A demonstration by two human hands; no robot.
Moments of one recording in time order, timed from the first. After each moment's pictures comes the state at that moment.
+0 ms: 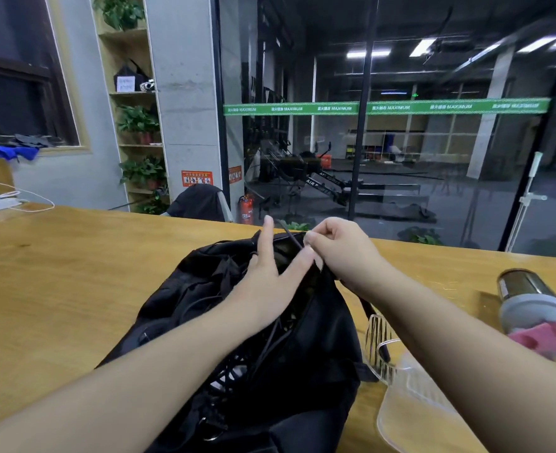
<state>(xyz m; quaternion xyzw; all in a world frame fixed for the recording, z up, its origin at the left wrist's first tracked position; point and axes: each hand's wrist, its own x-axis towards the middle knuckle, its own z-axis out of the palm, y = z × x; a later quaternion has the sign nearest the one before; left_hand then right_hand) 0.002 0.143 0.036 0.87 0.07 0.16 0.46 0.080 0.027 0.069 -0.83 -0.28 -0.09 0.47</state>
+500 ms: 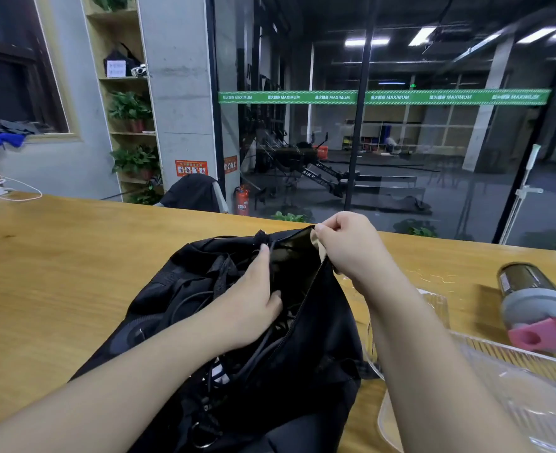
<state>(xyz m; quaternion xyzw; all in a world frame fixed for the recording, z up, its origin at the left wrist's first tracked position) 0.005 0.171 0.003 0.95 -0.01 0.12 0.29 0.075 0.026 0.068 -0.83 -0.22 -0.09 0.50</state>
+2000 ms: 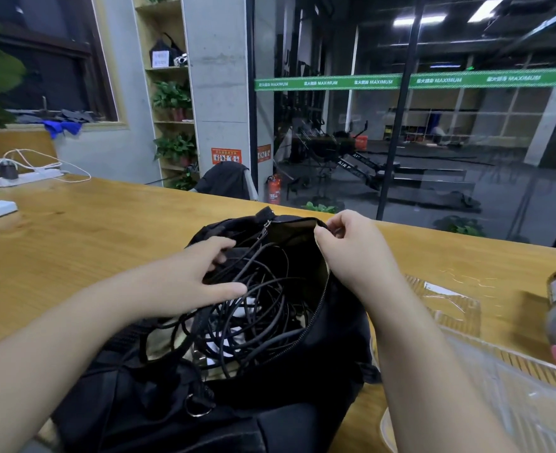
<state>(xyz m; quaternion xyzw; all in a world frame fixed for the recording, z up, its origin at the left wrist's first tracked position) -0.041 0.236 0.027 0.98 0.07 0.07 0.20 0.081 0.026 0.045 -0.84 -0.26 -0.10 0.46</state>
